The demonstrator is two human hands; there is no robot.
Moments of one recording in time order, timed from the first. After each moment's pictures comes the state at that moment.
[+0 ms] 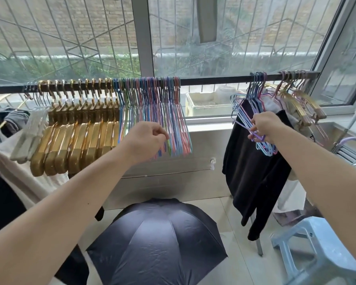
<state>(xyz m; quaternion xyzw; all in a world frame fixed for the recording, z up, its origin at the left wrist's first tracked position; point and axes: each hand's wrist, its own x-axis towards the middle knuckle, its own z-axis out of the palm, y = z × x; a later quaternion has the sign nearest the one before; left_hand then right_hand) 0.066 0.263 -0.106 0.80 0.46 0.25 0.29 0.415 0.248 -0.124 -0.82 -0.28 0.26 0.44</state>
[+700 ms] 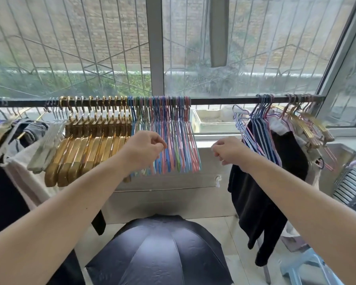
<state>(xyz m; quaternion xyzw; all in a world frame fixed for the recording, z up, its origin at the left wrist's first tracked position) 0.041 0.274 -0.085 0.78 0.48 0.25 0.30 0.317 0.264 -0.134 -0.74 -0.50 0.26 0.35</state>
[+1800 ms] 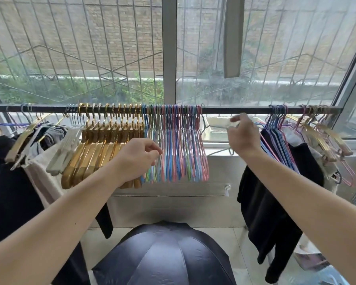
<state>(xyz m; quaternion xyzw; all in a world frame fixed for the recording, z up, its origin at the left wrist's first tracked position) 0.004 0.261 -0.076 0.77 0.51 0.28 0.28 0.298 0.283 -0.088 -0.72 -0.50 -0.01 0.48</state>
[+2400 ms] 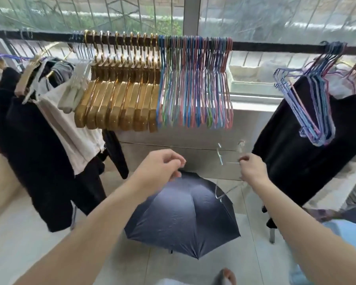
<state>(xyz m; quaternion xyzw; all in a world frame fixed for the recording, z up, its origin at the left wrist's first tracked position) -0.005 0.217 -0.221 0.64 0.52 0.28 0.48 0.300 0.243 -0.314 -0.83 -0.38 0.25 0.33</state>
